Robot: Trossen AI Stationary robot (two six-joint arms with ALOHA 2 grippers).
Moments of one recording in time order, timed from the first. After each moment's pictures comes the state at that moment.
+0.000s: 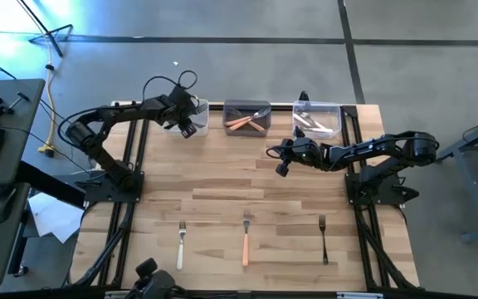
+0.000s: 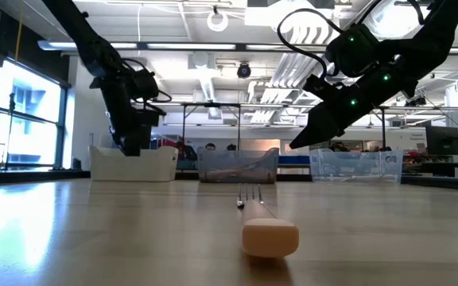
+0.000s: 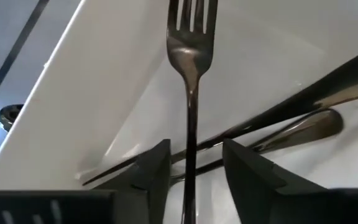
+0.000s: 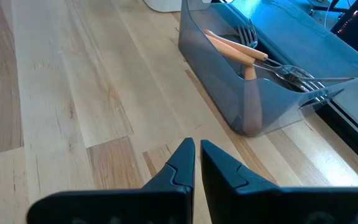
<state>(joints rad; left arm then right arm) 0.88 1.60 0.86 -0.34 -0.15 0.33 -0.24 1.44 0.45 0.44 0.28 -0.06</state>
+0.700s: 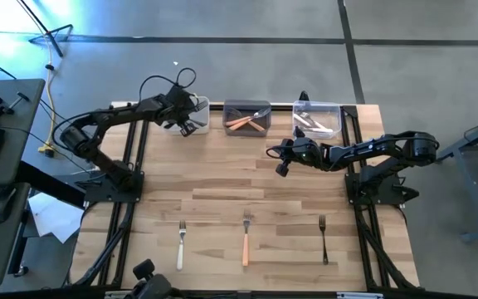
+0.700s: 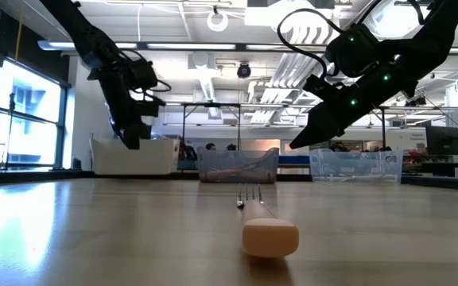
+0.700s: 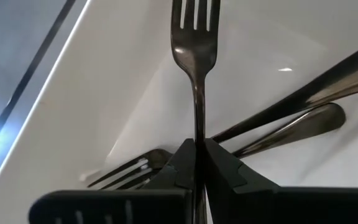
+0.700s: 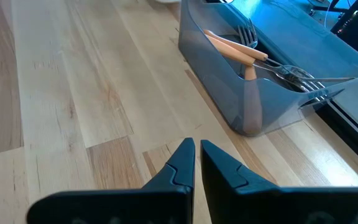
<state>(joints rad) 0.87 1.53 0.86 -0.36 -0.18 0.35 -0.24 1.44 0.45 0.44 0.28 -0.06</state>
